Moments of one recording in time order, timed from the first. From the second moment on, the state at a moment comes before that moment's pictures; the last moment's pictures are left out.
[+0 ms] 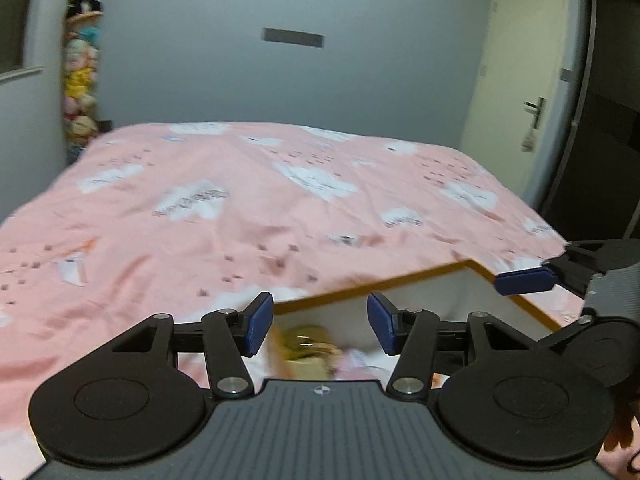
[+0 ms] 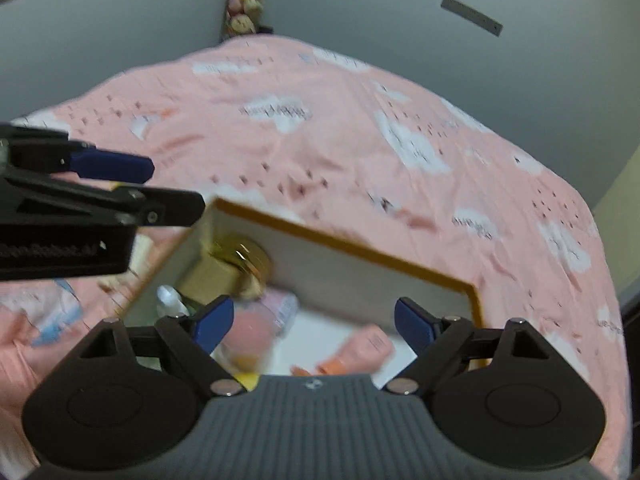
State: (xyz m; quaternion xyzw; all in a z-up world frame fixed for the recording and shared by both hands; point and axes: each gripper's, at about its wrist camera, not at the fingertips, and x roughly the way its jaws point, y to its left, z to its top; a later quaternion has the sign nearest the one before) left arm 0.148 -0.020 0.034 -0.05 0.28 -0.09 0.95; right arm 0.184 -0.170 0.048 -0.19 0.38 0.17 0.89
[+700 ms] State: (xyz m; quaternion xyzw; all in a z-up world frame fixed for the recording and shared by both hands) left arm 0.132 0.120 -0.035 -0.13 0.35 0.06 0.93; right arm 0.169 -0.014 -0.019 -0.16 0.40 0.26 0.86
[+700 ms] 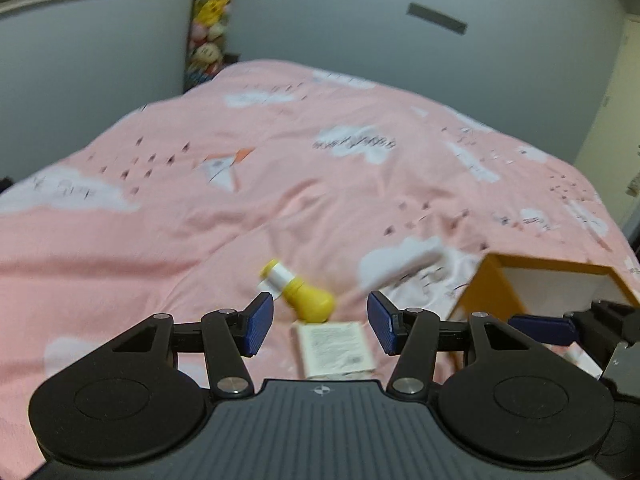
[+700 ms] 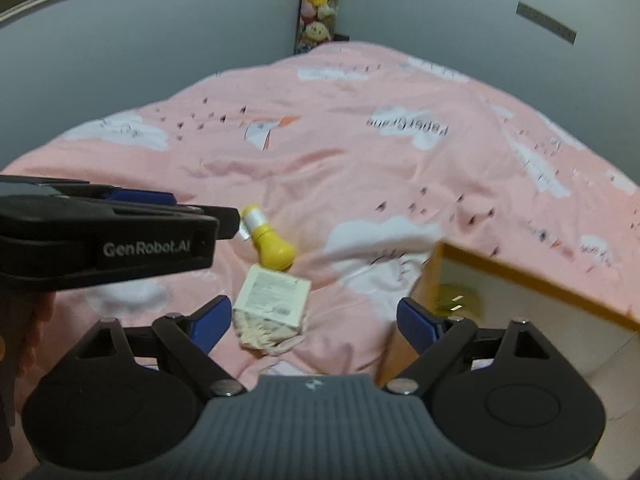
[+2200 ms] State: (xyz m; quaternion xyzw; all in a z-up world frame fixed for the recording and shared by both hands) left arm 0.174 0.178 -0.116 -0.21 0.40 0.10 0.89; right arm 0.223 0.038 -0.128 -0.10 0.47 0.22 0.85
